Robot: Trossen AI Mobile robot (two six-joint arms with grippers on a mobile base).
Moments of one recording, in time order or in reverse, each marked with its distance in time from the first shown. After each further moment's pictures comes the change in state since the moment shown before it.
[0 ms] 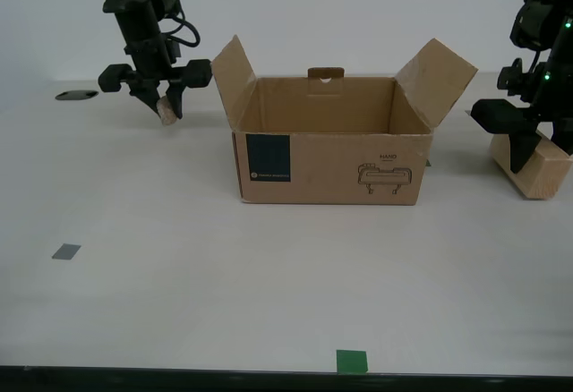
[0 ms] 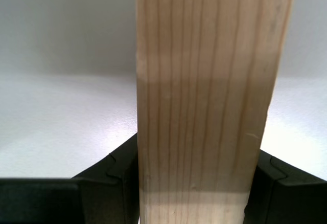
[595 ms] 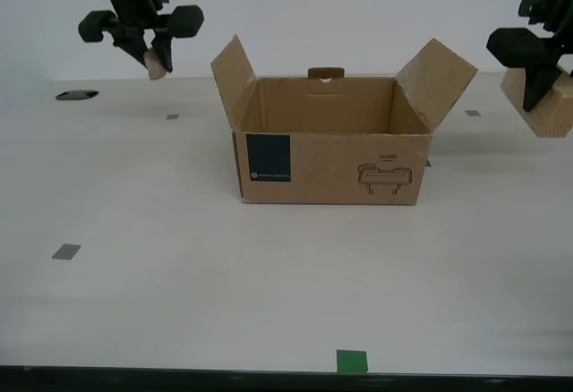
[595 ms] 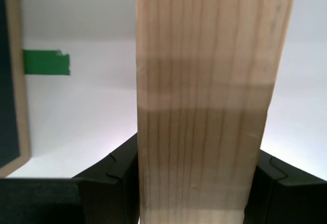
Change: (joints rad) arm 0 0.000 -0.247 0.057 -0.126 -0.001 0.000; arm 1 -0.001 -0.202 -0.010 -0.051 0.001 0.052
